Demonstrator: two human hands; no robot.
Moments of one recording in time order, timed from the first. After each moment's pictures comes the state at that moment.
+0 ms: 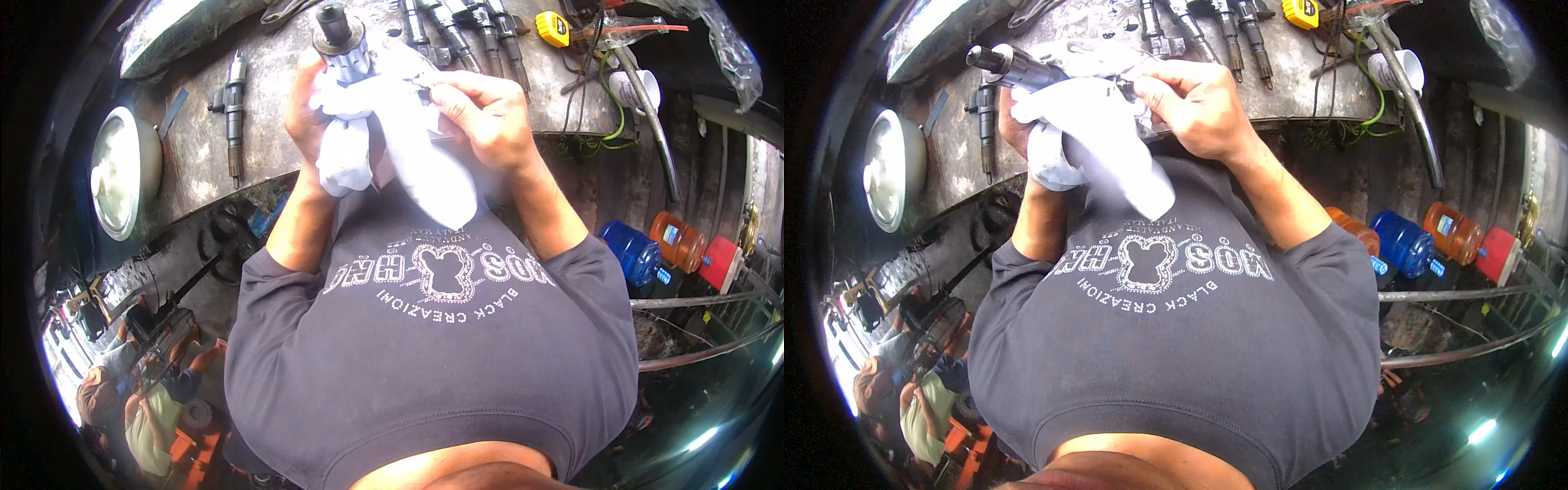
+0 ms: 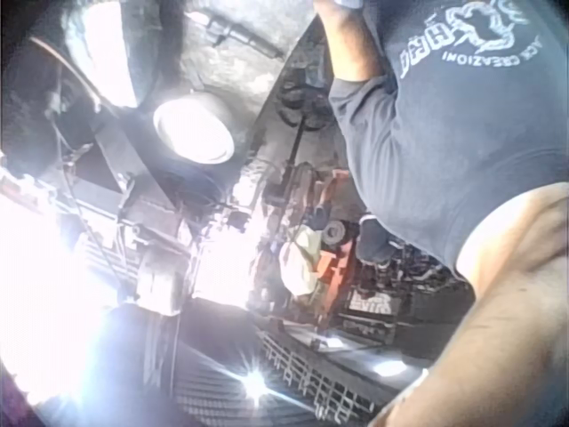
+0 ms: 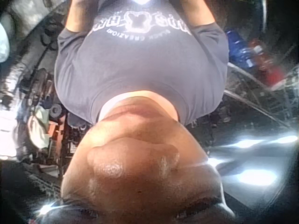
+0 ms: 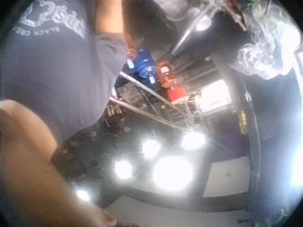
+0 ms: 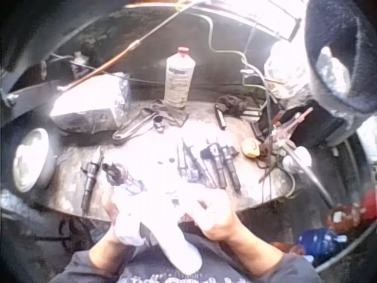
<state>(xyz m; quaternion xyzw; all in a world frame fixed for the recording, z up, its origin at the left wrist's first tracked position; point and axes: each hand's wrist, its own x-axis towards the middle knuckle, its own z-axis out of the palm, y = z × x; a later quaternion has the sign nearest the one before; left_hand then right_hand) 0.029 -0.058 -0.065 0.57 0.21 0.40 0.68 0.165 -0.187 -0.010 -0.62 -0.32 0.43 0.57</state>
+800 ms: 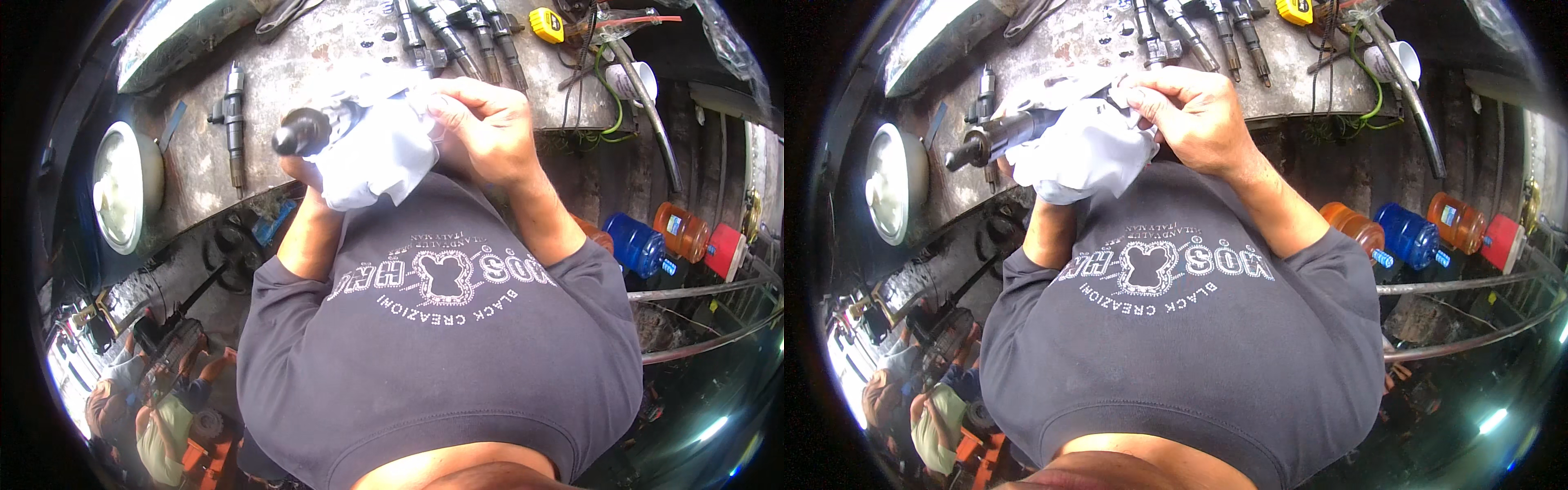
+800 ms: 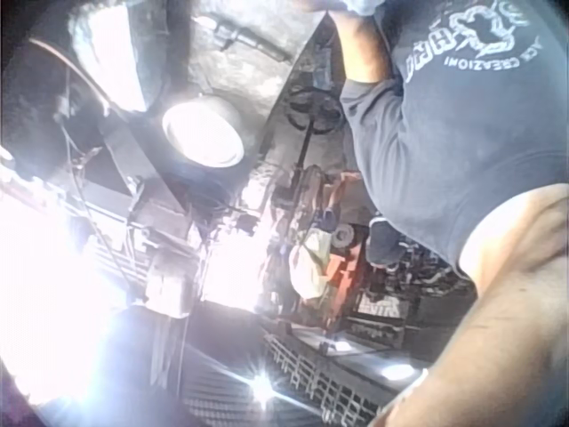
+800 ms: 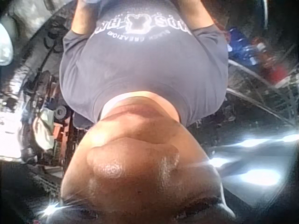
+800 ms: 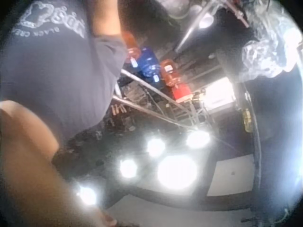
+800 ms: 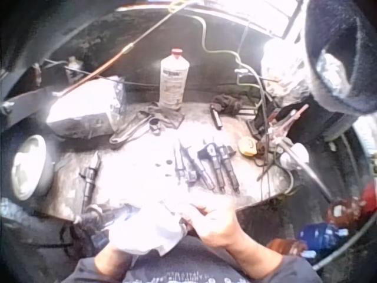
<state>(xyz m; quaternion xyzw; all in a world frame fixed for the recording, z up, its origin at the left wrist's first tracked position) 0.005 -0.069 -0.101 0.16 0.06 0.27 0.95 0.145 -0.188 -0.004 -0.61 -0.33 0.32 0.64</state>
